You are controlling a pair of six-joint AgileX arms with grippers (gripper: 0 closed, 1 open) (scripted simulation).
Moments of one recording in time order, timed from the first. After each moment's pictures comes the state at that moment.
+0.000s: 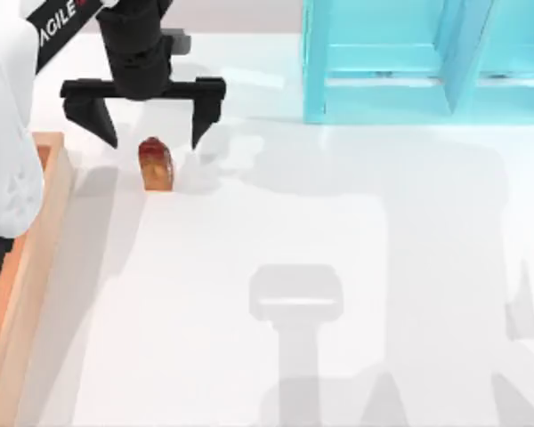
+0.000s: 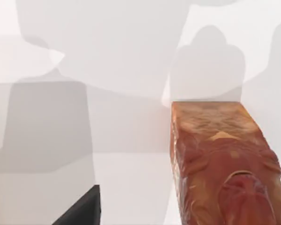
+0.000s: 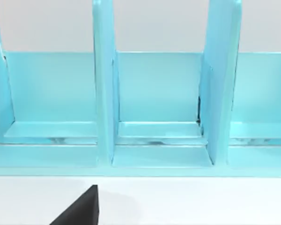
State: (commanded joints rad) left arm -0.31 2.57 2.44 -1.45 0.01 -0.25; right arm 0.00 0.00 0.00 0.00 0.00 0.00
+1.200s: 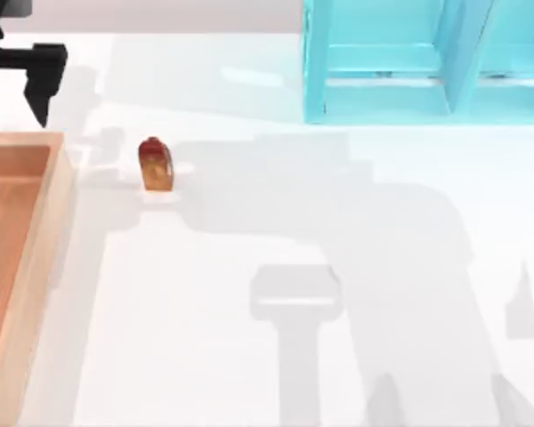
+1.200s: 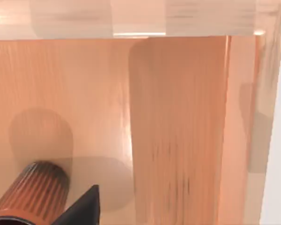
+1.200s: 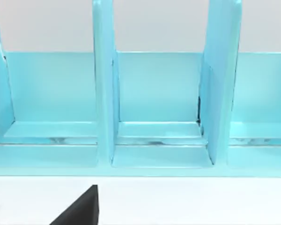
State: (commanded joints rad) left arm -0.01 2.17 2.08 -1.43 0.00 0.03; right arm 0.00 0.00 0.00 0.00 0.00 0.00
